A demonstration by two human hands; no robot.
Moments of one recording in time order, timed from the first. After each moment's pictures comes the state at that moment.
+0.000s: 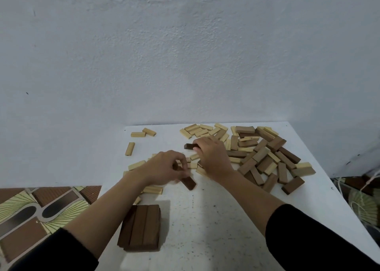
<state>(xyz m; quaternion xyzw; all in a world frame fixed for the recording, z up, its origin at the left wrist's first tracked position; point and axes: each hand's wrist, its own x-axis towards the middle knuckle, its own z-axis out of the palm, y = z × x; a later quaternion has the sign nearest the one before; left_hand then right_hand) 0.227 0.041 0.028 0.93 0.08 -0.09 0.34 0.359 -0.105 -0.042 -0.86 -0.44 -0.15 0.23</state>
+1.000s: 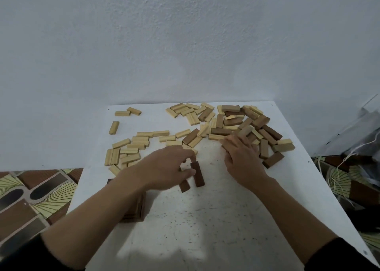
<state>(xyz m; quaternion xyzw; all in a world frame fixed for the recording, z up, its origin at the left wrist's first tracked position) 0.196 -0.036 0.047 0.97 -0.01 -0.13 0.19 0.332 -0.244 -0.034 -0.93 -0.35 -0.04 0.13</state>
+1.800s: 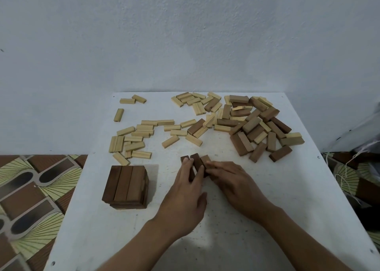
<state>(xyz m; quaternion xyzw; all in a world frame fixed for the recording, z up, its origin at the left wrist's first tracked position) 0.137 -0.111 -0.033 0.96 0.08 -0.01 0.28 0.272 -0.268 -0.064 -0.81 -0.50 0.06 0.29</state>
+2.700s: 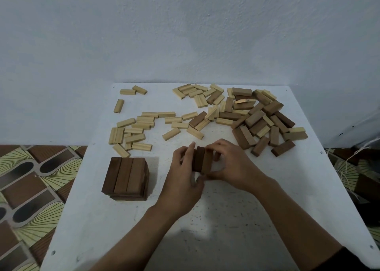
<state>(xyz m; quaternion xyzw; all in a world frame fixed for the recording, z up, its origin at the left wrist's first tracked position) 0.153 -0.100 -0.052 0.89 0.16 0.08 0.42 0.293 -0.229 -0.029 -0.84 -0.42 0.18 0.29</state>
